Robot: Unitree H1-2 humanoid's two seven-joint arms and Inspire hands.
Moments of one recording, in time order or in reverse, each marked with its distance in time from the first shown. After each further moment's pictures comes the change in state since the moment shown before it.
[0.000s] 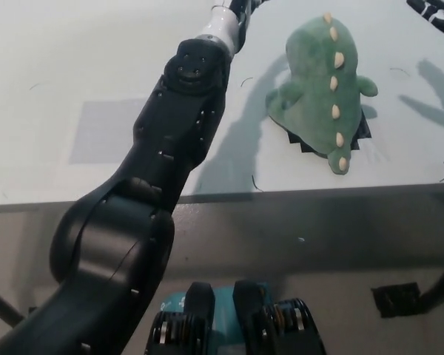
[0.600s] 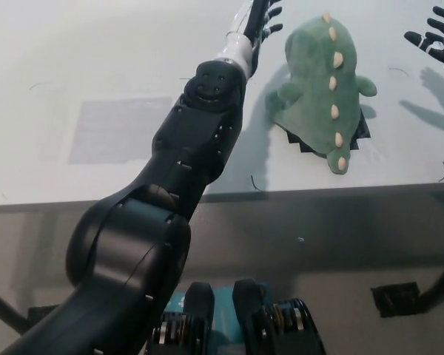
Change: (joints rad) left_arm 0.006 -0.043 0.011 0.092 0.006 -0.007 0.058; right_arm 0.009 -0.004 -0.024 0.117 -0.019 -0.018 0.016
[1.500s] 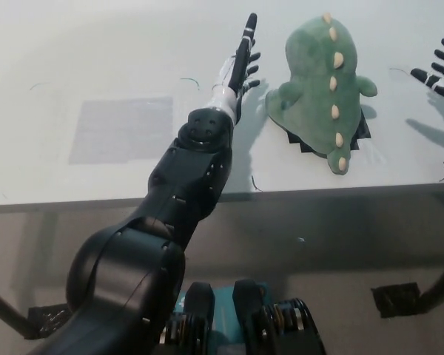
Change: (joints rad) left_arm 0.118 -0.014 -0.008 0.025 0.000 0.013 0.041; right_arm 0.150 0.040 -0.088 -0.125 0.018 0.028 0.012
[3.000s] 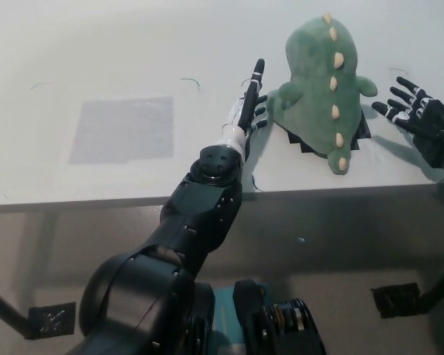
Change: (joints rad) left_arm 0.071 -0.038 -0.010 0.015 0.001 -0.005 0.018; right_arm 0.056 0.091 -0.002 -0.012 0.001 0.015 0.013
